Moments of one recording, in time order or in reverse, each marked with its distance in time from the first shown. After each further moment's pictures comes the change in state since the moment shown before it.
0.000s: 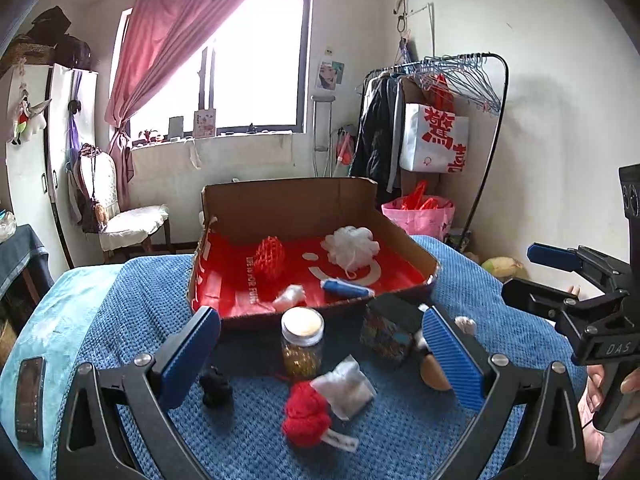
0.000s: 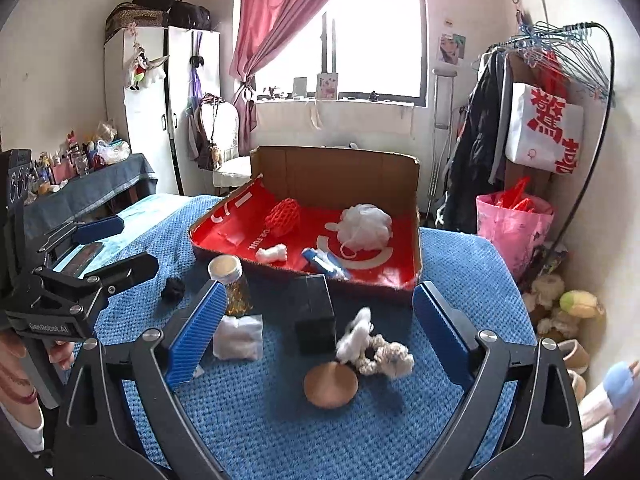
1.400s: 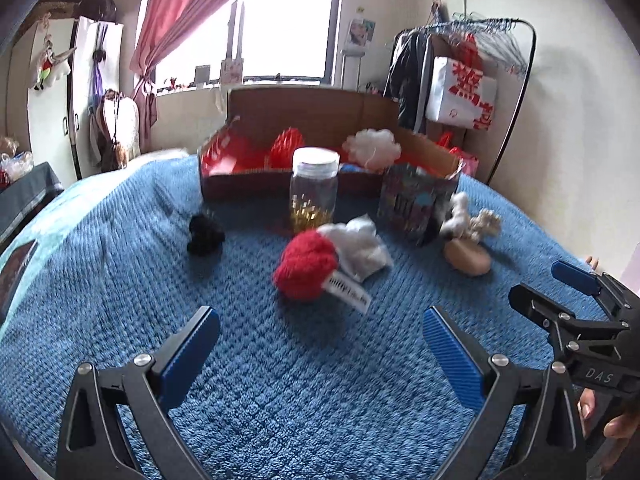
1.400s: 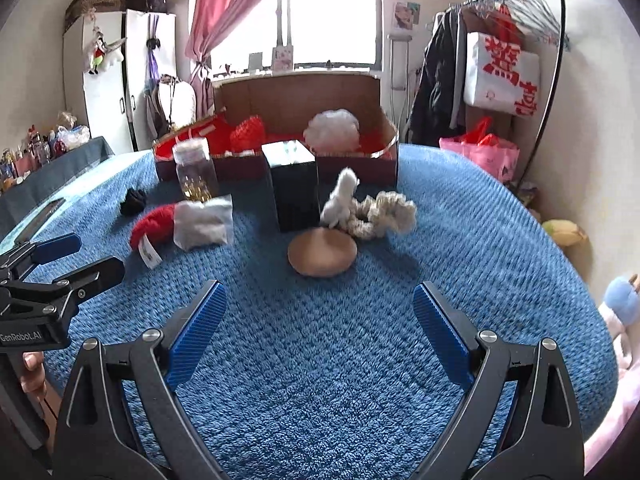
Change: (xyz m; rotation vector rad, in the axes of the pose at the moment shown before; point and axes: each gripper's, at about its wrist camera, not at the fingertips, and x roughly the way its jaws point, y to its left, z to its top) left arm 0.015 -0.005 -0.127 -0.091 0.152 0.085; right arm 0.015 0.016 -0.132 0.093 0.067 -0.151
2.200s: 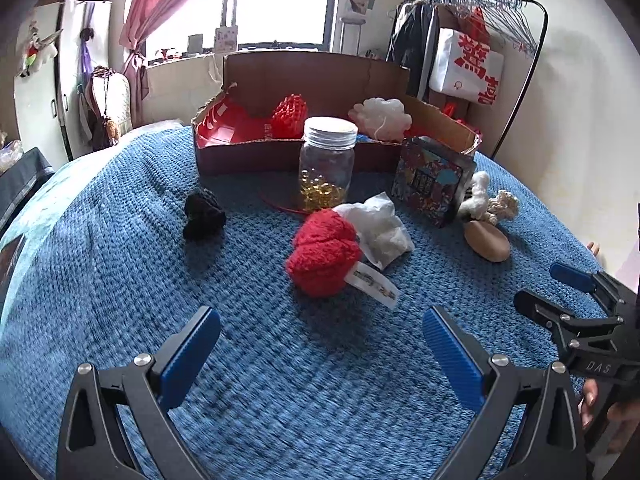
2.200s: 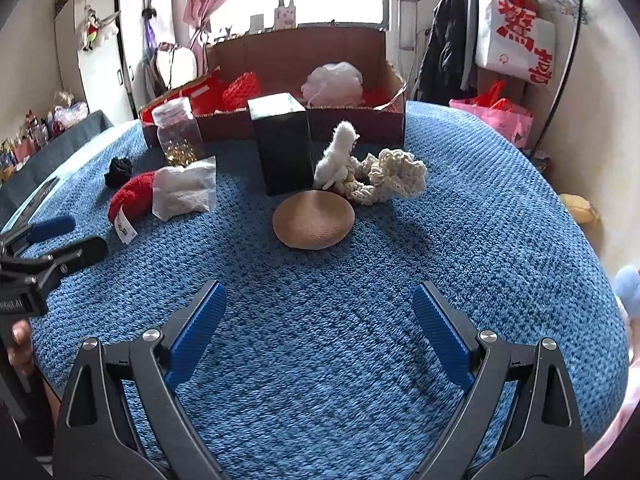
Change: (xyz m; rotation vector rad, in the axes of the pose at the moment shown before) left arm 0.023 0.016 0.014 0.009 0.129 -0.022; right arm 0.033 -0.012 0.000 0.004 0.160 0.033
